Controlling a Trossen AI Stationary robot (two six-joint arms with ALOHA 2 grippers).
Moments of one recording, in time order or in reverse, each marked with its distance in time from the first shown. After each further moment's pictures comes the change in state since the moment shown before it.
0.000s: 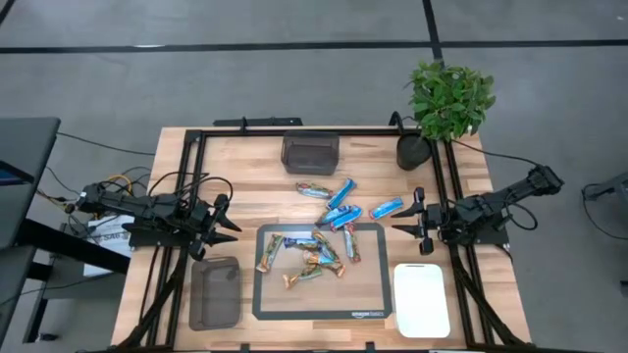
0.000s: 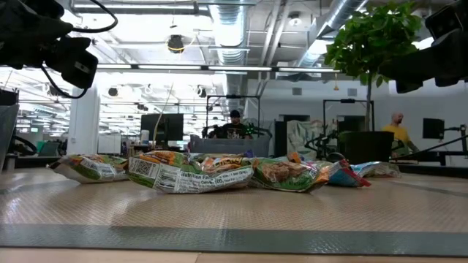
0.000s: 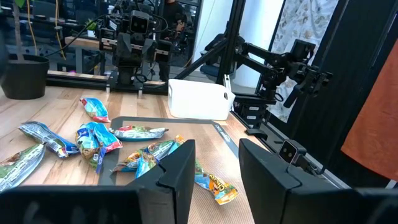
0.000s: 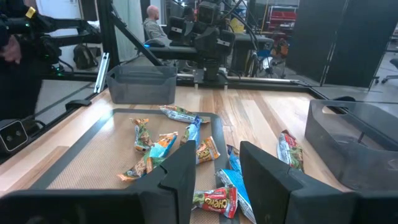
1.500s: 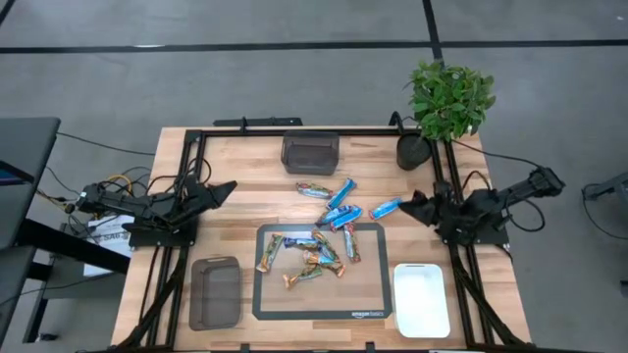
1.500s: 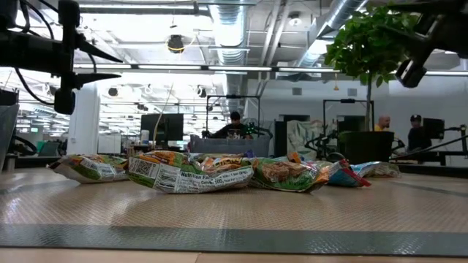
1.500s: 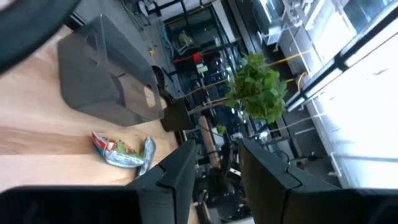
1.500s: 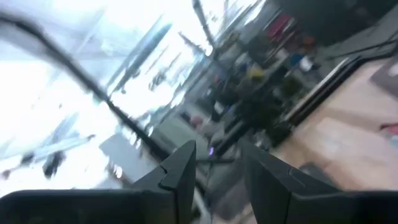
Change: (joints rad) left arm 0.000 0.000 -0.001 0.059 -0.863 -1.029; right arm -0.031 -0.001 0.000 0.373 0.054 0.767
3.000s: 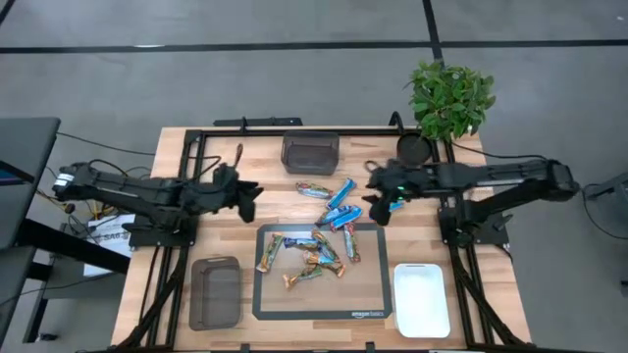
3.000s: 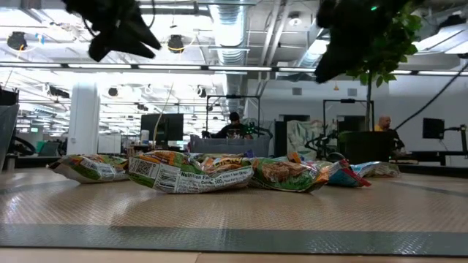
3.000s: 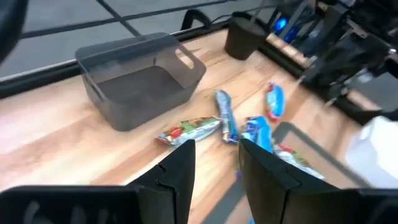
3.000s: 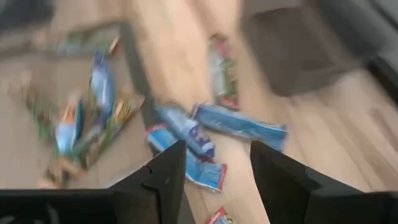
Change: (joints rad) left arm 0.104 0.888 0.710 -0.454 0.210 0.501; right arm -0.423 1.041 0.898 -0.995 -0.283 -0.580
